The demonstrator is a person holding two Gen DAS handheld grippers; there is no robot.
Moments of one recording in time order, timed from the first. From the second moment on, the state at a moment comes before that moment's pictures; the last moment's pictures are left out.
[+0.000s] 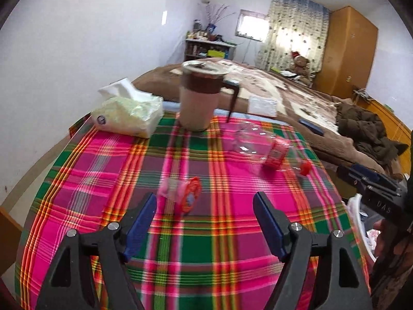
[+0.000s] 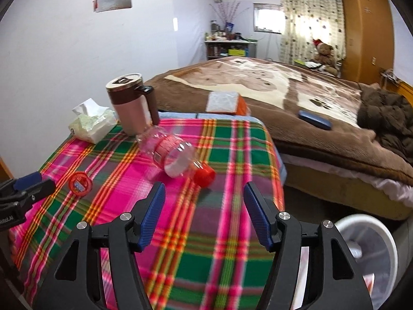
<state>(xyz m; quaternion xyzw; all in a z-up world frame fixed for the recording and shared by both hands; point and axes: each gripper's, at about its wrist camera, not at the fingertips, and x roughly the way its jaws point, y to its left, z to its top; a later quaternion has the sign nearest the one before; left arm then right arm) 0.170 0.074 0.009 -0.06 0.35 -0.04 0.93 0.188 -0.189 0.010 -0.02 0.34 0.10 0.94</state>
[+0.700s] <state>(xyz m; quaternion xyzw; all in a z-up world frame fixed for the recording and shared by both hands) 0.229 0.099 -0.042 -0.09 0.41 0.00 0.91 0.291 -0.149 -0.014 -0.03 0.41 0.22 0.88</state>
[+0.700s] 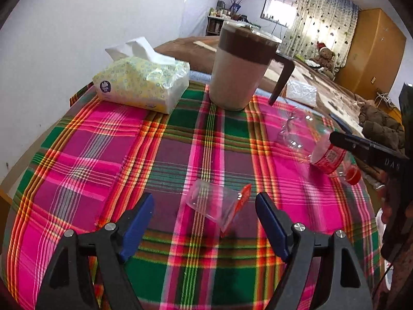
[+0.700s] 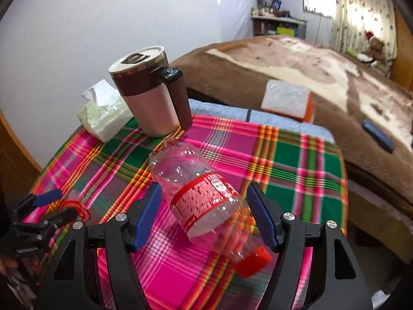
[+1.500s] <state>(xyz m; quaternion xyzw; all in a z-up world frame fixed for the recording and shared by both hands) 0.236 0.105 -0.048 -0.07 0.42 -0.02 0.91 0.292 -0.113 -0.042 -0.12 0.44 0.22 0.86</state>
